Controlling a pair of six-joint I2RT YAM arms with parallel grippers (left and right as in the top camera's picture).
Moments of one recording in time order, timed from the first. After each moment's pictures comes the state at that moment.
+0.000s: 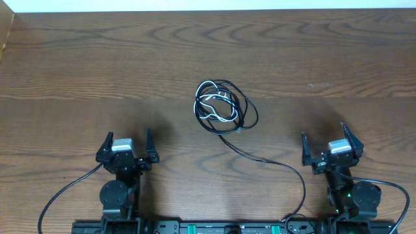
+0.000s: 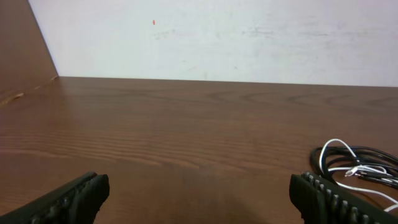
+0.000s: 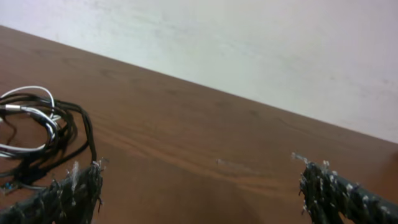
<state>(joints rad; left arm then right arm) -0.01 0.01 0.02 -0.11 -0.08 -0.01 -0.05 0.02 0.01 -0.05 -0.23 -0.22</state>
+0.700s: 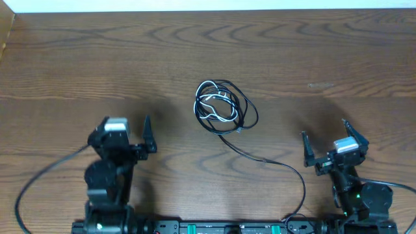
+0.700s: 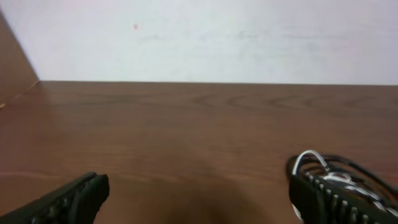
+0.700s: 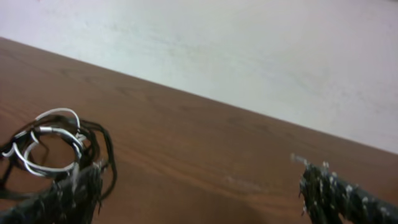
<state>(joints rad) -0.01 0.40 0.38 -0.19 0.00 -0.01 -0.05 0.10 0.19 -0.16 -0.29 -0.19</state>
